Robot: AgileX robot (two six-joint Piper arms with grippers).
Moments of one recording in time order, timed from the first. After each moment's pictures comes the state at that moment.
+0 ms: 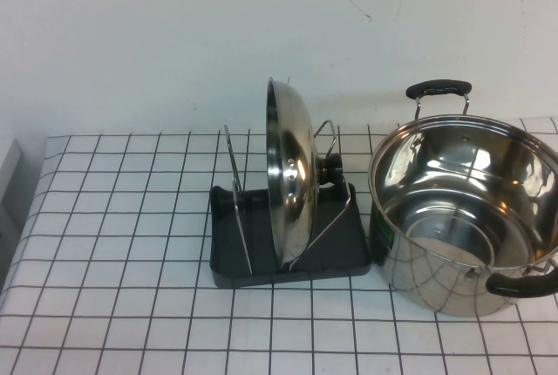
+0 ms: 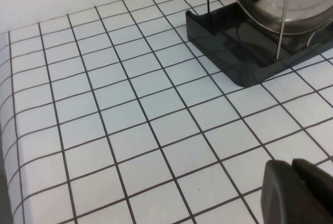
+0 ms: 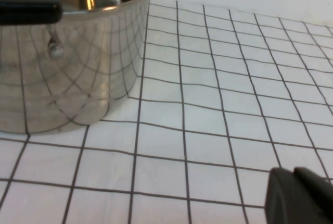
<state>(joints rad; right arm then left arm) -0.09 -0.01 0.02 -0.05 0.43 -0.15 -0.68 0.10 -0.14 0.50 0.61 -0.54</state>
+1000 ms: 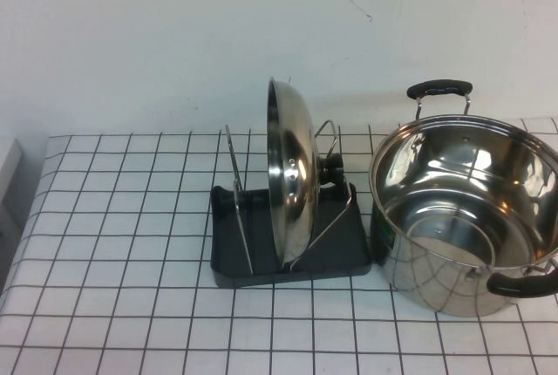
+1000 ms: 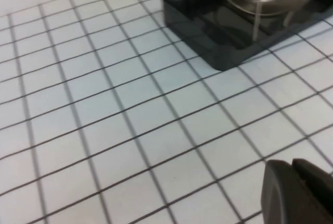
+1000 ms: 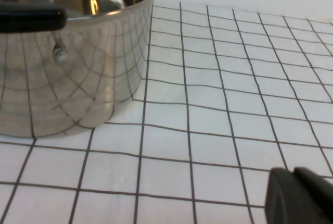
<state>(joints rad) -0.08 -0.01 0.02 -0.05 0.43 -0.12 -0.67 0.10 -0.12 0.41 0.59 -0.42</state>
